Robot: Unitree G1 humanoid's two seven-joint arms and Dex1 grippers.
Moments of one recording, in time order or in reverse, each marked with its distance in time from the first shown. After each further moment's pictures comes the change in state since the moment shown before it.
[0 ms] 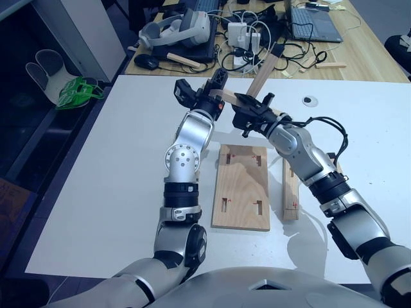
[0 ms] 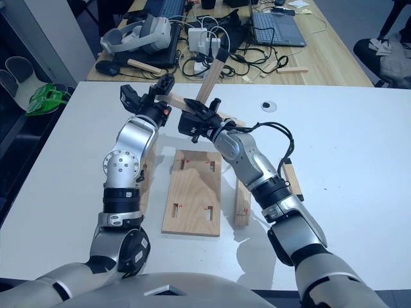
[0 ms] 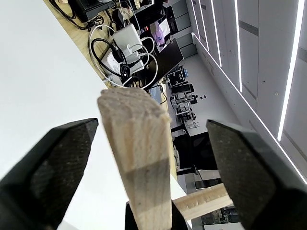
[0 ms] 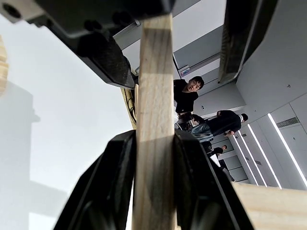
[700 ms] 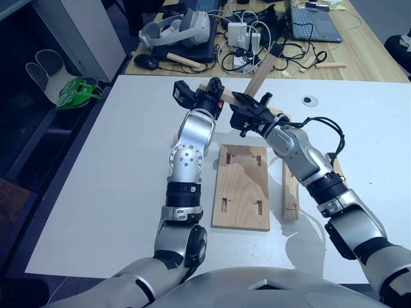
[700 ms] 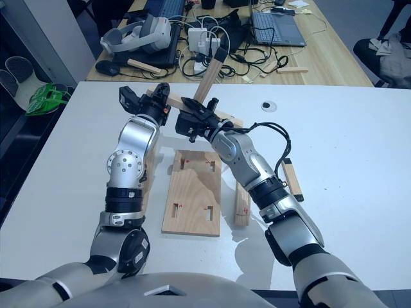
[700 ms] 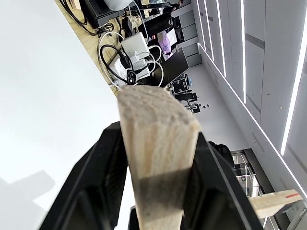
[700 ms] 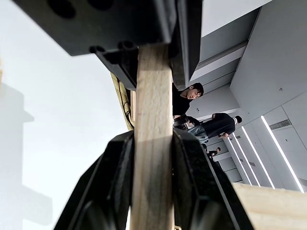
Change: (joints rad) left arm -0.003 0.001 -0.036 0.016 -0.027 -0.092 0.049; right arm 0.000 0.017 -0.001 0.009 -0.028 -0.015 -0.032
